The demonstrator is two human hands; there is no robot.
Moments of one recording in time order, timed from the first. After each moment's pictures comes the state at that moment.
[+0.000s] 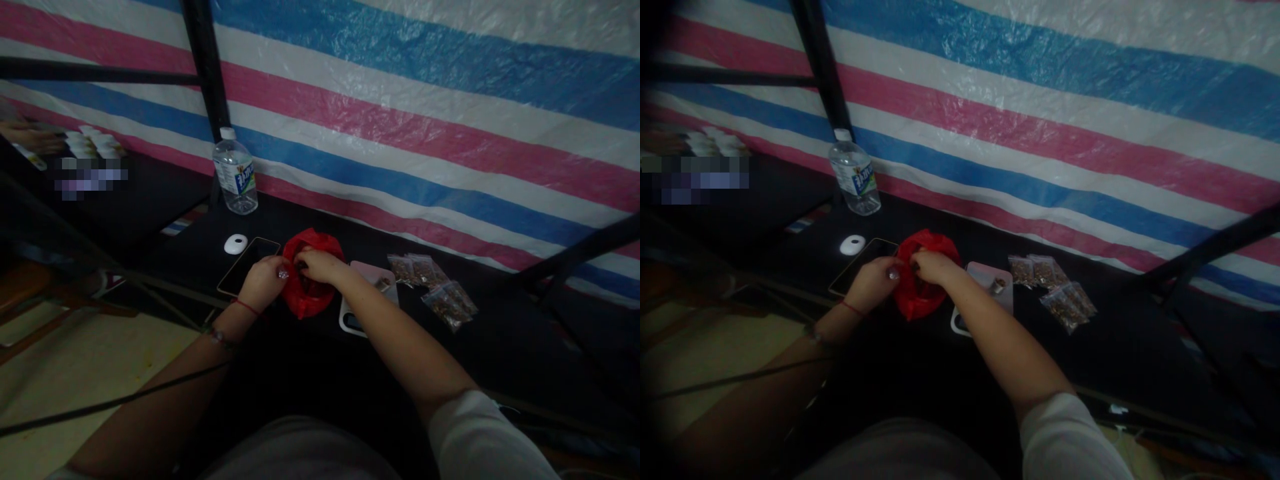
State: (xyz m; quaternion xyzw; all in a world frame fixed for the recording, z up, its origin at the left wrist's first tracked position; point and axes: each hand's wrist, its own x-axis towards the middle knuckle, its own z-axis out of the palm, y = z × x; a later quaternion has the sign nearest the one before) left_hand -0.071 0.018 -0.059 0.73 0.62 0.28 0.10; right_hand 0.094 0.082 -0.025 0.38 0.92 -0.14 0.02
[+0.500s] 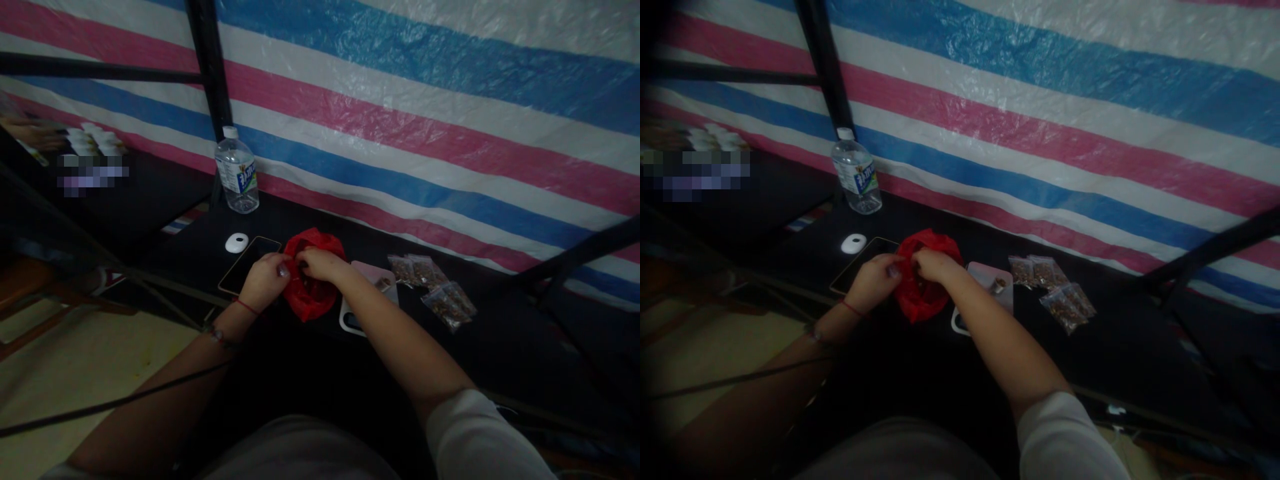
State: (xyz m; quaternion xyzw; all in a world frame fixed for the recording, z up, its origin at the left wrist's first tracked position) left_hand -0.069 0.015 -0.055 0.72 0.60 0.32 0.09; right_hand 0.090 0.084 -0.020 0.38 0.91 -0.13 0.05
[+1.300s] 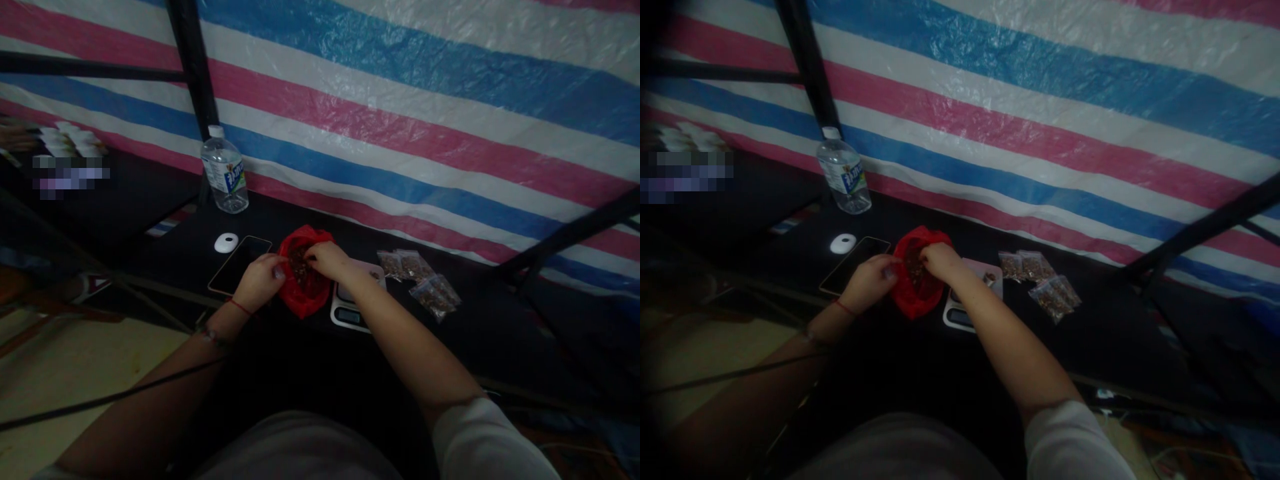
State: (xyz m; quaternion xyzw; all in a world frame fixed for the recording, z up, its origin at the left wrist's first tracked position) left_hand -0.064 0.014 -0.058 0.75 0.56 0.33 0.11; right_hand 0.125 0.069 -0.005 0.42 0.90 -0.09 -0.02
